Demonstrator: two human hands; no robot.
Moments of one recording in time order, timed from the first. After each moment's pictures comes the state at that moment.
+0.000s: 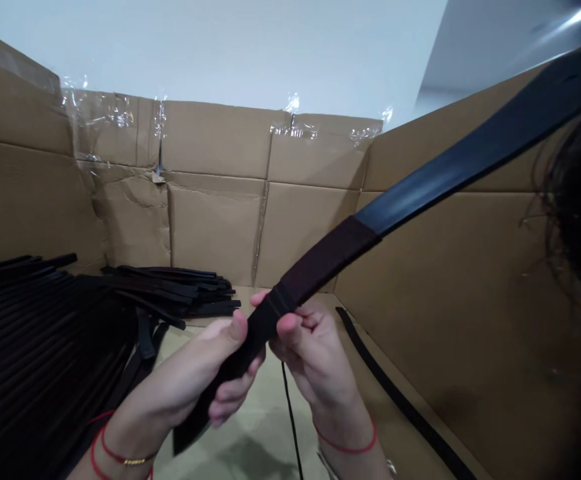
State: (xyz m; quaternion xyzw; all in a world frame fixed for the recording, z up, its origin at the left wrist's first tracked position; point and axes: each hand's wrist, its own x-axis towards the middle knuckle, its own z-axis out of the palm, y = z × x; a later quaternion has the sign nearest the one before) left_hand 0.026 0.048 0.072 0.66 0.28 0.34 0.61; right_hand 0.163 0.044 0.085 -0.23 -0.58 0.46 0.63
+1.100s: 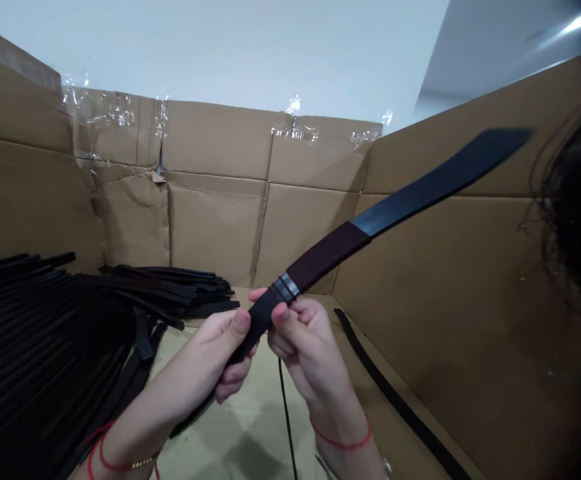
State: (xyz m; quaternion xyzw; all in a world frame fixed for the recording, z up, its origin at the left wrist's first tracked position) left_hand 0.028 0.054 0.073 0.66 0.28 0.42 0.56; right_hand 0.162 0.050 0.085 -0.25 -0.56 0.48 0.63
